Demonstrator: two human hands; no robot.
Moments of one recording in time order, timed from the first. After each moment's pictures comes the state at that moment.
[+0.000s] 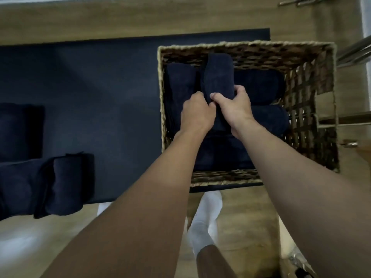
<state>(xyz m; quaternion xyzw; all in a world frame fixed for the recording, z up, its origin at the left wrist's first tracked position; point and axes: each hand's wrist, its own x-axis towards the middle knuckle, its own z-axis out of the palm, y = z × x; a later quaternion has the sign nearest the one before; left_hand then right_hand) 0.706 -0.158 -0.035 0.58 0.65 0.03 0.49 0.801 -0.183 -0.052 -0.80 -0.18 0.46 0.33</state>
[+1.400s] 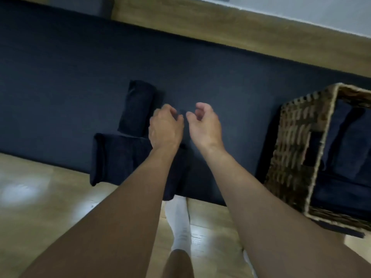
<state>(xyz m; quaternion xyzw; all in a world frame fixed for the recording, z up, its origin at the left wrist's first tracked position) 0.294 -0.103 -0.061 0.48 0.81 0.10 0.33 0.387 -0.107 -0.032 -0.74 -0.37 0.51 0.23</state>
